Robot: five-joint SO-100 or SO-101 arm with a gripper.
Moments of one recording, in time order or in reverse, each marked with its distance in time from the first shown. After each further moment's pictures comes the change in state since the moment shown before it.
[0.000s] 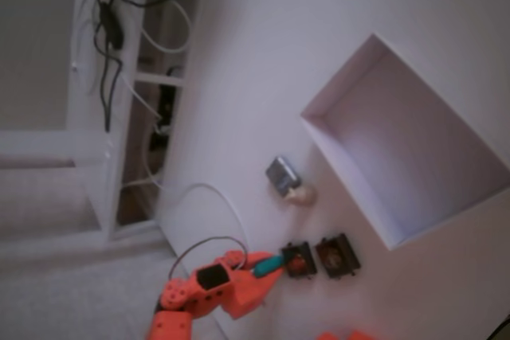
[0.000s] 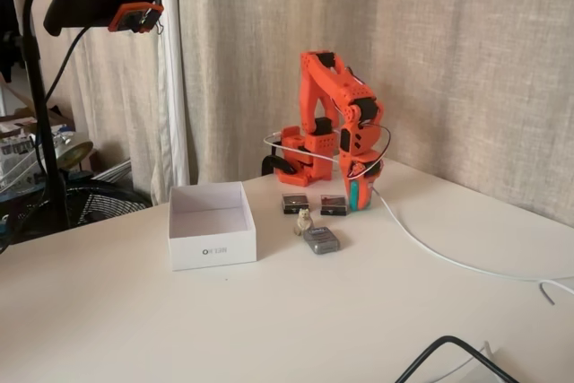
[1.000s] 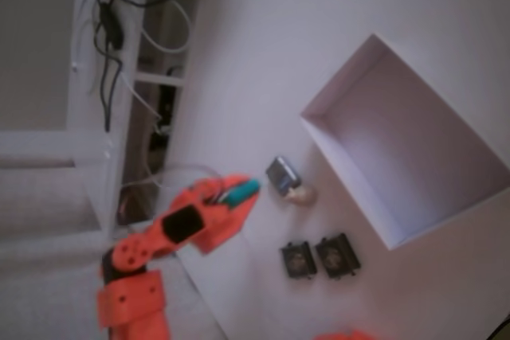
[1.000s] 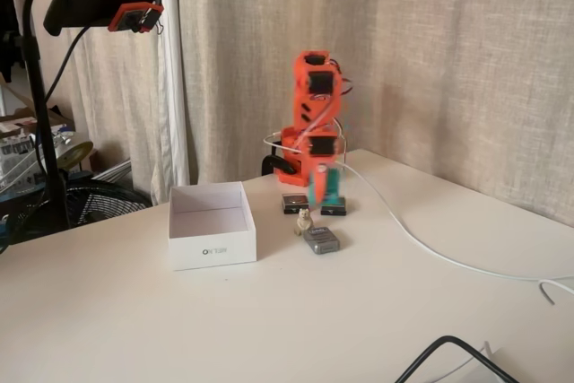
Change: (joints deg) arm 31.0 -13.3 -39.6 7.2 -0.4
